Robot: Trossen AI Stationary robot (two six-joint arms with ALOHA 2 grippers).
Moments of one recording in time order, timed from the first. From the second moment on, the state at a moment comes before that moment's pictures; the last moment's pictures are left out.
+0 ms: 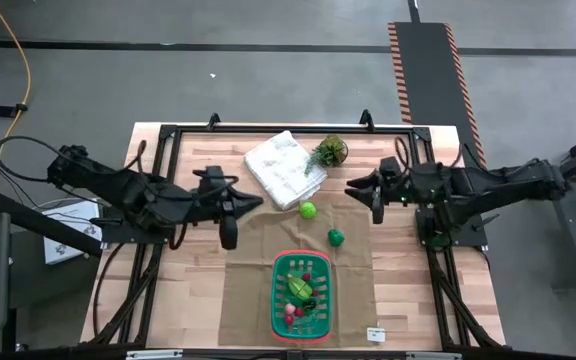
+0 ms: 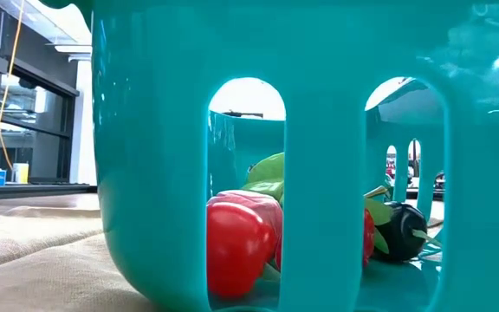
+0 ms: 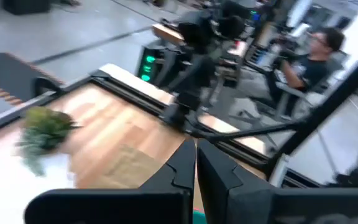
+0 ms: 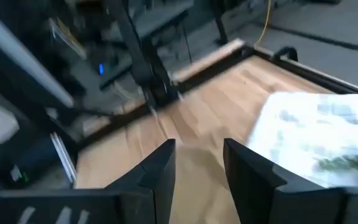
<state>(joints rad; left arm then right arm) -0.31 1.23 1.36 -0.45 -0.65 -0.56 0.14 0.86 0.83 -0.23 0.31 0.51</state>
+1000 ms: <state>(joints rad) -0.31 0.92 1.36 -0.96 -0.73 -0.60 0.08 1.47 1.23 -0.91 -0.09 1.05</state>
